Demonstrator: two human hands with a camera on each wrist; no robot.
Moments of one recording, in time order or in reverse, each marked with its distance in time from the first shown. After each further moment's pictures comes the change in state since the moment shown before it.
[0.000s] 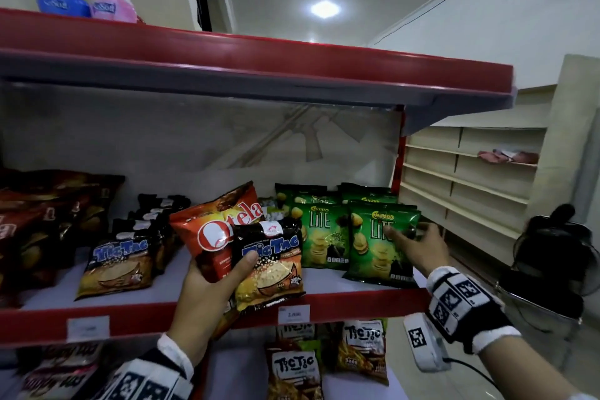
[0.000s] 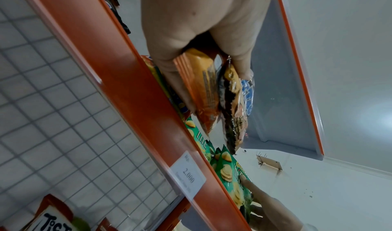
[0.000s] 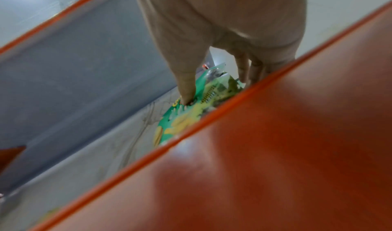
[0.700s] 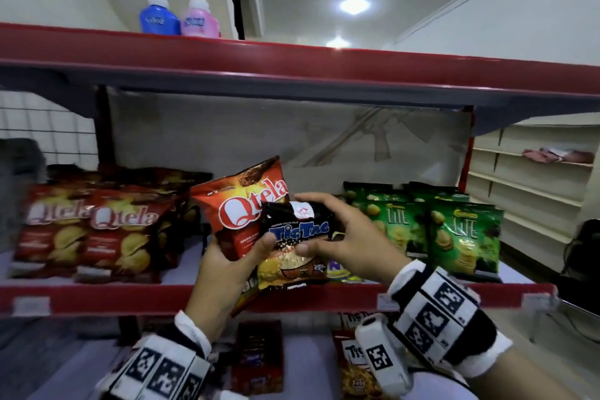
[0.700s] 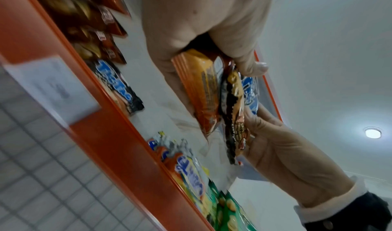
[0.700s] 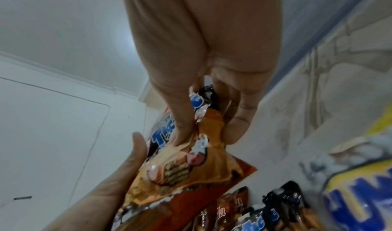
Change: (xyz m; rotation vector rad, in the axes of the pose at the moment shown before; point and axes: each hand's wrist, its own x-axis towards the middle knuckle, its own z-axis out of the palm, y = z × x) left_hand 0.000 0.073 -0.130 0.043 0.033 0.125; right_hand -0.219 -0.173 0.111 0.212 -0.764 -0.740
